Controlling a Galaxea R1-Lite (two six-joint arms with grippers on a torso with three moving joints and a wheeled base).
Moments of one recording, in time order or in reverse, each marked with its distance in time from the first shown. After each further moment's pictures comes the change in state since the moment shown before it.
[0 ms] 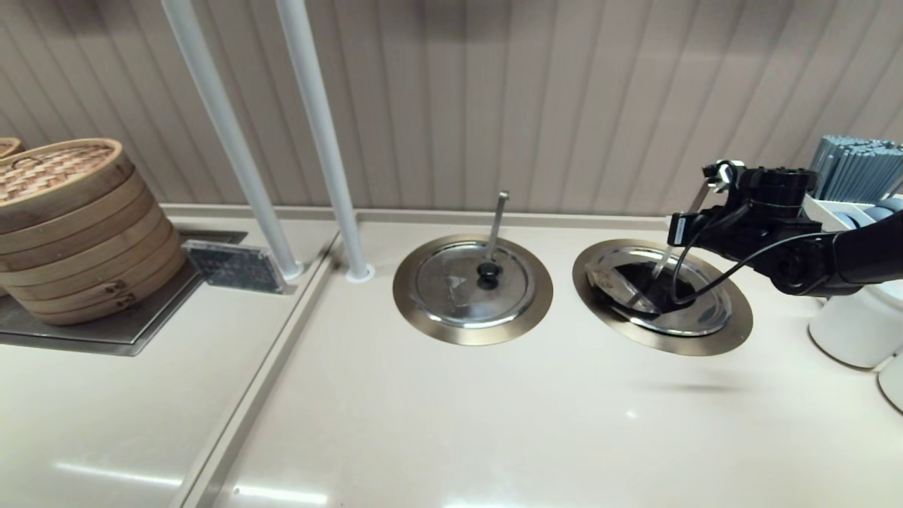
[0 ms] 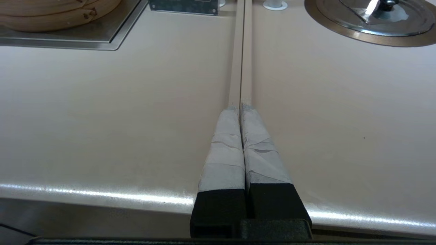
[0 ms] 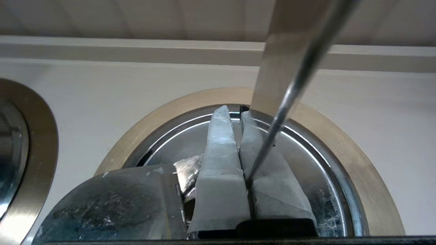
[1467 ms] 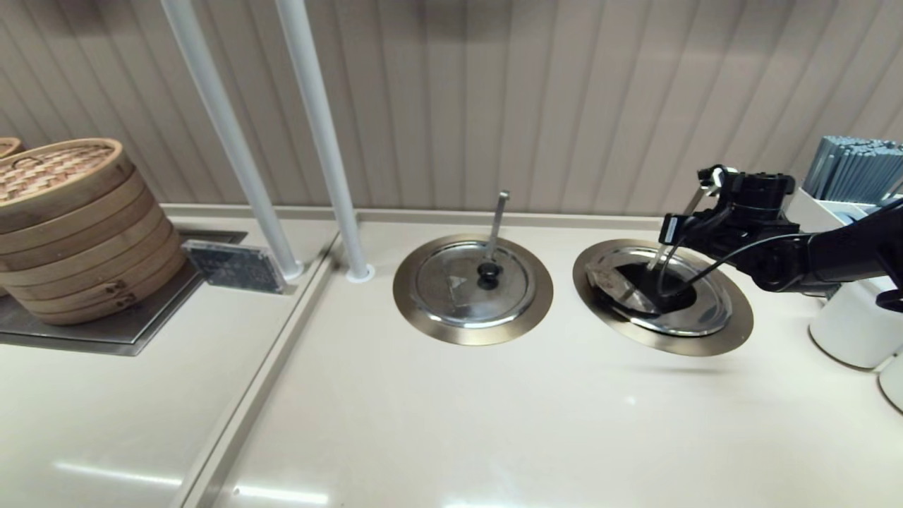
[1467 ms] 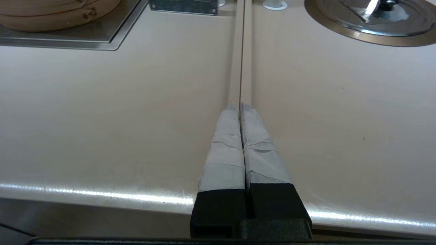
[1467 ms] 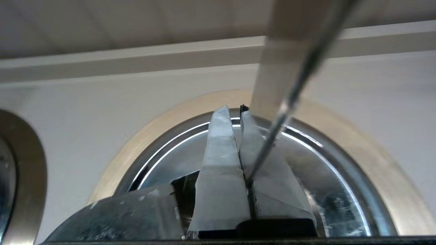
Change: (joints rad) left arm 0.000 0.000 0.000 0.000 0.000 0.000; right arm 0.008 0.085 -0.107 0.033 -0.041 0.115
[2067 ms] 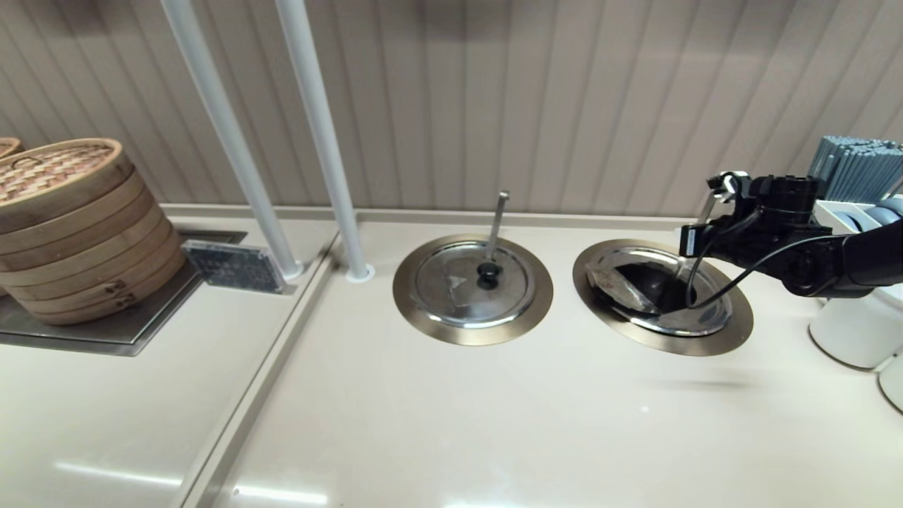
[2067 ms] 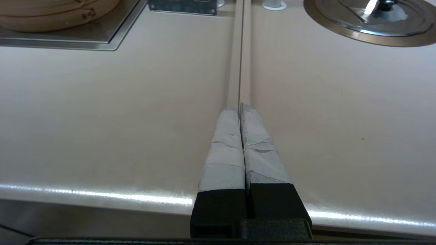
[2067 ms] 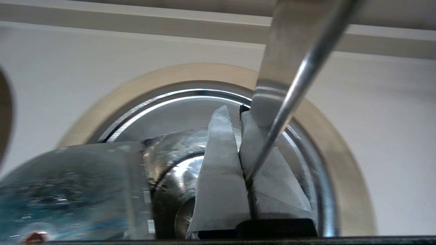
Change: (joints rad) left arm 0.000 0.000 0.000 0.000 0.000 0.000; right arm -0.054 -0.062 0.096 0.022 0.083 -0.192
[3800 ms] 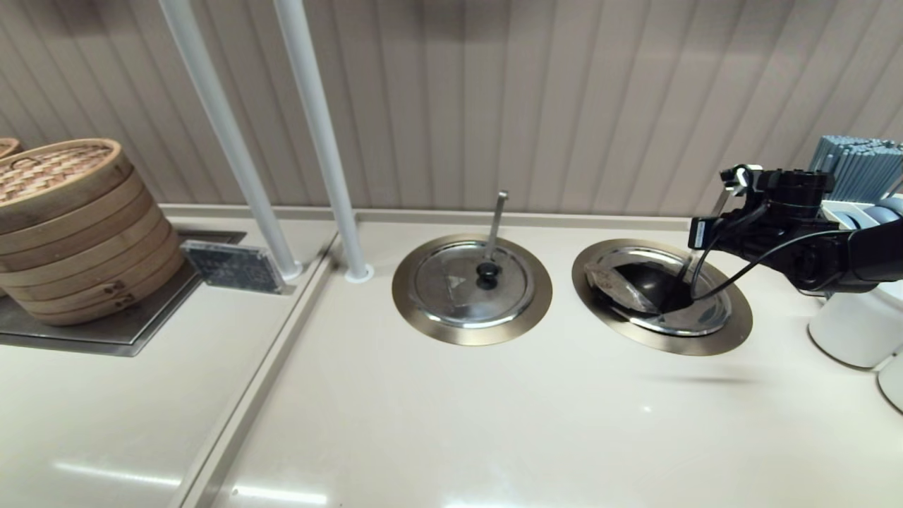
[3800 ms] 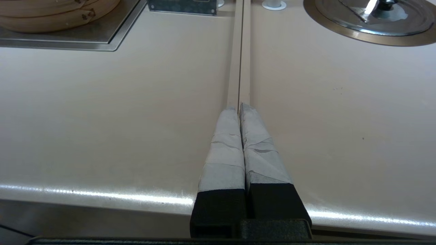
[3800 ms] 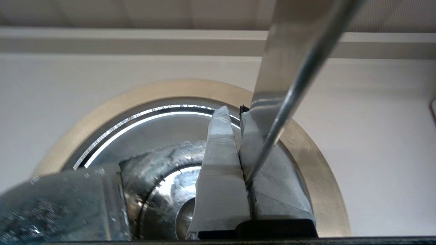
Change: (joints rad) left arm 0.000 0.000 0.000 0.000 0.000 0.000; right arm 0.005 0.008 -0.048 0.005 -0.054 0.073
